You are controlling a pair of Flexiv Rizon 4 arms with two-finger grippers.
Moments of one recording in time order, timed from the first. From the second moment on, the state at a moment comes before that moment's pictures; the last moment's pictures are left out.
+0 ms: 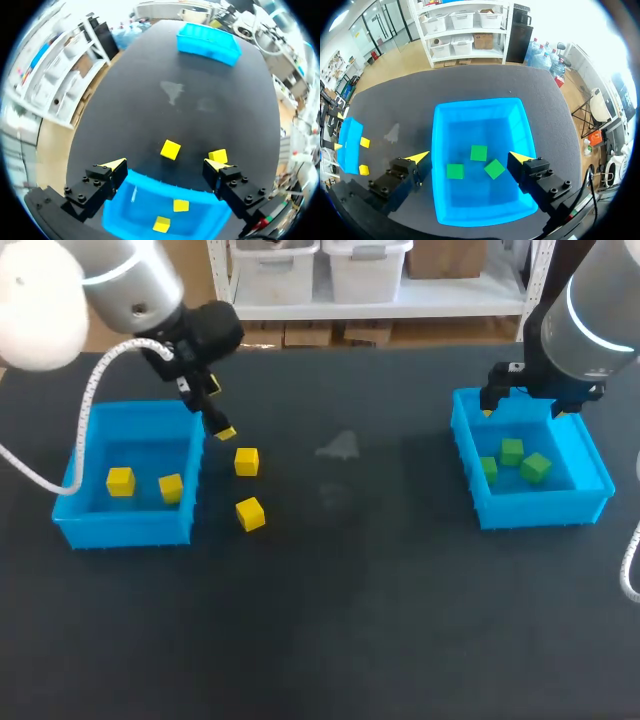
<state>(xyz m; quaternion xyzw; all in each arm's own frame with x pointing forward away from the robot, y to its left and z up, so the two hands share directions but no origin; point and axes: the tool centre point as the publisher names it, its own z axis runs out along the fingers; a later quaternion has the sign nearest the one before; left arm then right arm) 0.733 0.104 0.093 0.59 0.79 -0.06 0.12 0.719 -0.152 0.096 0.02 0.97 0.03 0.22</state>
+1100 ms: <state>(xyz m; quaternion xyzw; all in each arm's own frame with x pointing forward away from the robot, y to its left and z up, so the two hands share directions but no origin) 0.708 0.085 0.037 0.69 0.72 -0.03 0.05 0.719 -0.152 0.096 0.02 0.97 0.03 0.22</state>
